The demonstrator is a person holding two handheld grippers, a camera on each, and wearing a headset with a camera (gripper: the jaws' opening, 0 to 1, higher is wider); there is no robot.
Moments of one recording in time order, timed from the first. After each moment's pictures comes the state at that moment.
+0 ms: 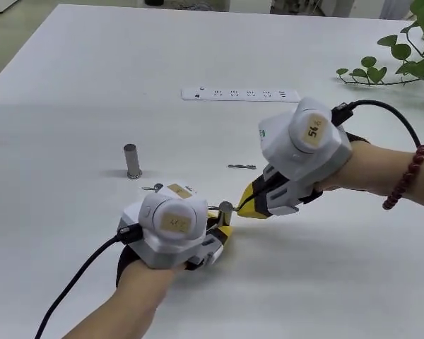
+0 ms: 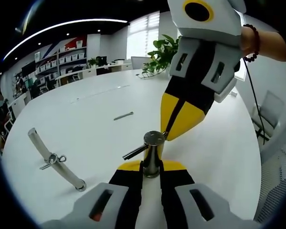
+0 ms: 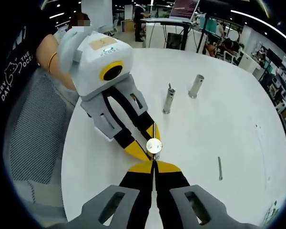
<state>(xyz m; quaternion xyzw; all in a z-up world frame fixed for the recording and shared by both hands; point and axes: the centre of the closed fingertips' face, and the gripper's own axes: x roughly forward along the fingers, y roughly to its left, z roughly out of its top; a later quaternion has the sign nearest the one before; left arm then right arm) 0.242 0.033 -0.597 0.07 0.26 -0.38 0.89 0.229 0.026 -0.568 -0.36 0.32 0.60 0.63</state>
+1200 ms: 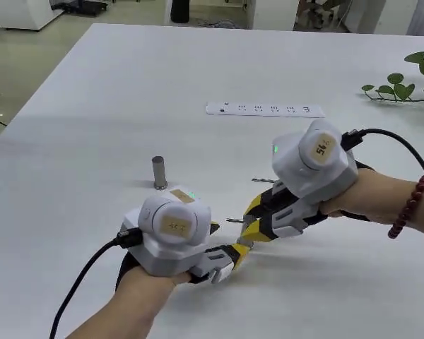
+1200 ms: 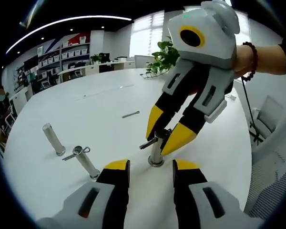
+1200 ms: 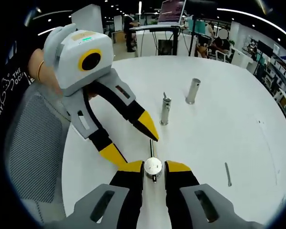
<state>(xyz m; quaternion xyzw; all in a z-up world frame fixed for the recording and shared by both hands) 0.230 0.063 -0.577 0.05 0.27 -0.37 0.89 0.236 0.052 -0.574 -0.30 0.33 0.60 0.67</state>
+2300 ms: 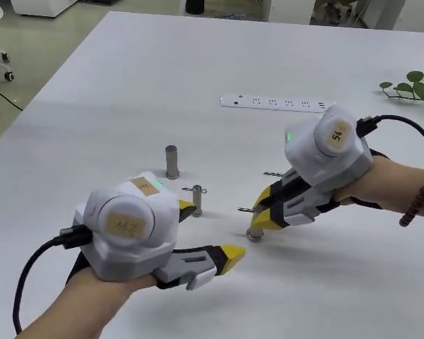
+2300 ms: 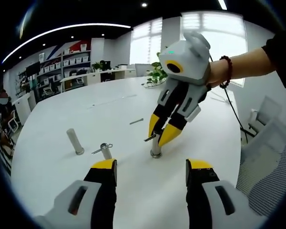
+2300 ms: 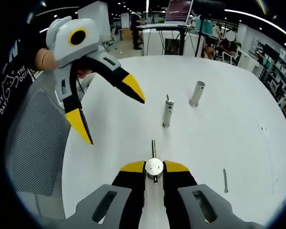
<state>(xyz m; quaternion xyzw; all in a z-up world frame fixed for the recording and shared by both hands) 0.200 0.099 -0.541 0.05 0.24 -0.37 0.90 0.233 0.056 -0.566 -0.32 0.32 0.62 0.65</state>
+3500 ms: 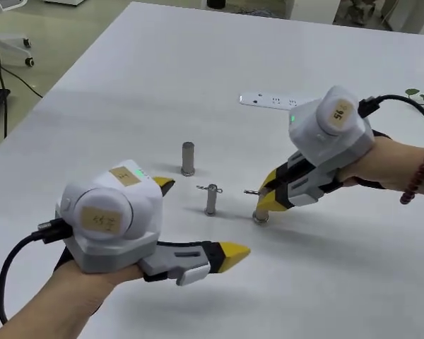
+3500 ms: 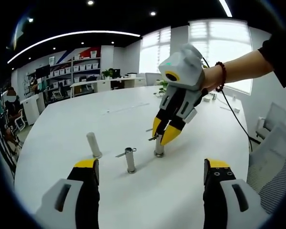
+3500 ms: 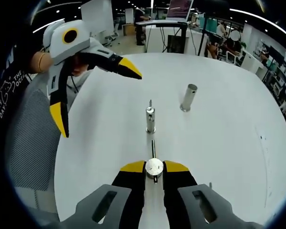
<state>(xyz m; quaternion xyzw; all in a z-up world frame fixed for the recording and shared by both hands) 0.220 0.129 -0.529 0.04 0.20 -0.33 0.92 0.265 0.069 -0.567 -0.34 0.33 0.62 0.63</state>
